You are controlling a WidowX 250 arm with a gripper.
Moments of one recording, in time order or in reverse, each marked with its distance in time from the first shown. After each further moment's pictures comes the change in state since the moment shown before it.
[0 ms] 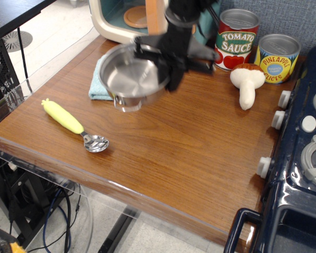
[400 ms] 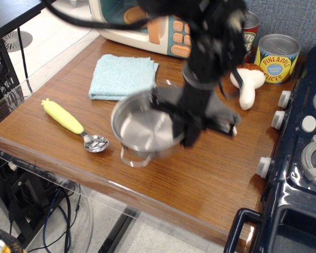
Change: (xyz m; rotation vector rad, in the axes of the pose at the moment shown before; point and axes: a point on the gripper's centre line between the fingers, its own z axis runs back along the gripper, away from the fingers) arm -0.069 -0.037 -0.009 -0.037 0.049 -0.177
